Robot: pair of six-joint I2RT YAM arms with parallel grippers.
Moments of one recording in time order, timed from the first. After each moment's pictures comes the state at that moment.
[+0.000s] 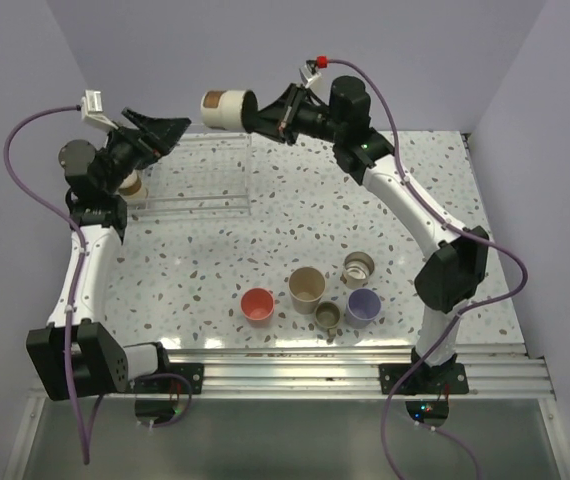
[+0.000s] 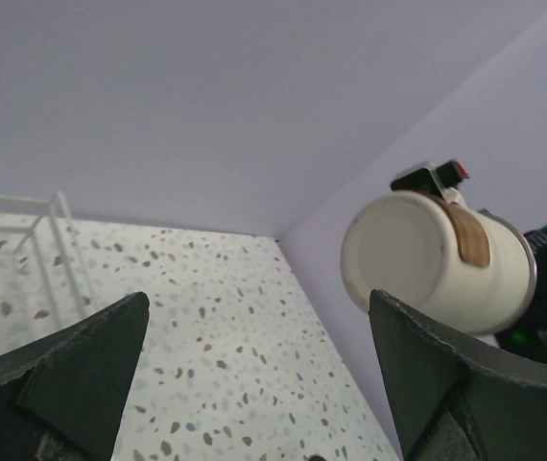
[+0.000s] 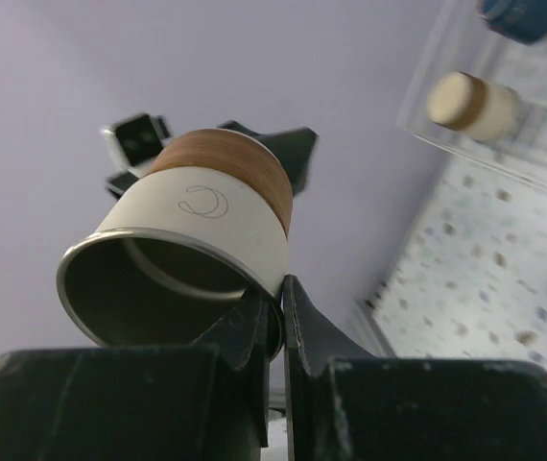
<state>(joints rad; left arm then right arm) 0.14 1.24 1.11 0.23 0.59 -0.84 0.54 1.87 1.92 -0.15 -0.60 1.12</state>
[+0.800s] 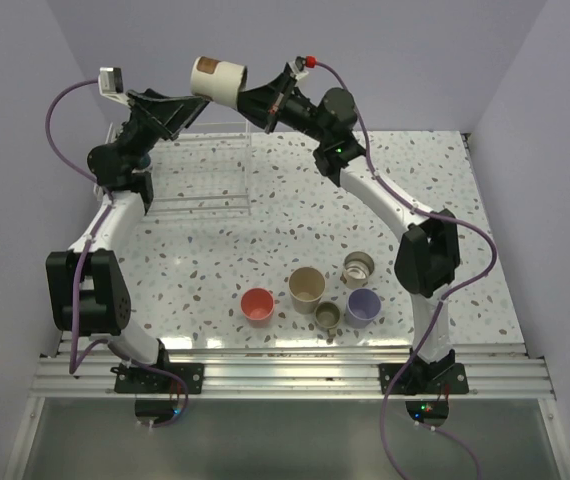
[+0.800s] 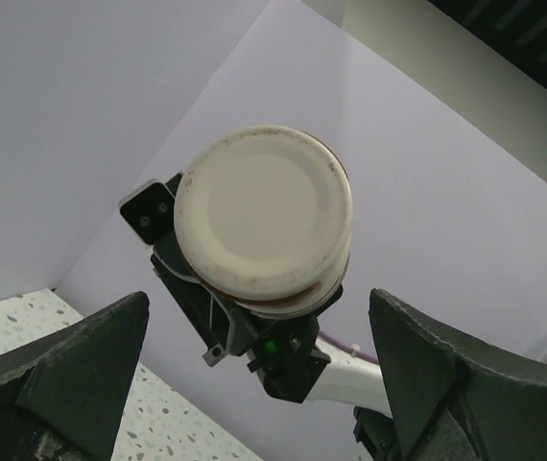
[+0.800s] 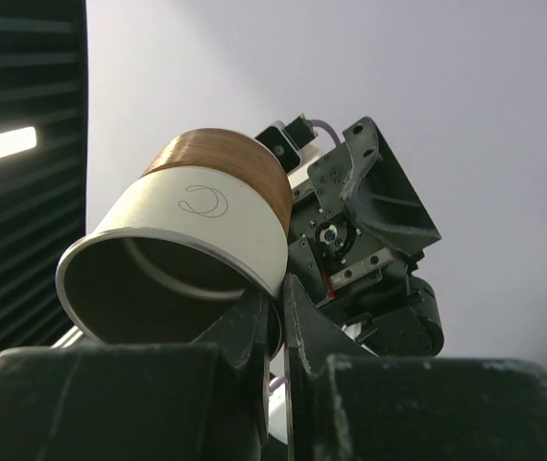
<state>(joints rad) 0.04 1.61 1.21 1.27 0.78 -1.53 0.55 2.06 1.95 0.52 -0.62 1.68</state>
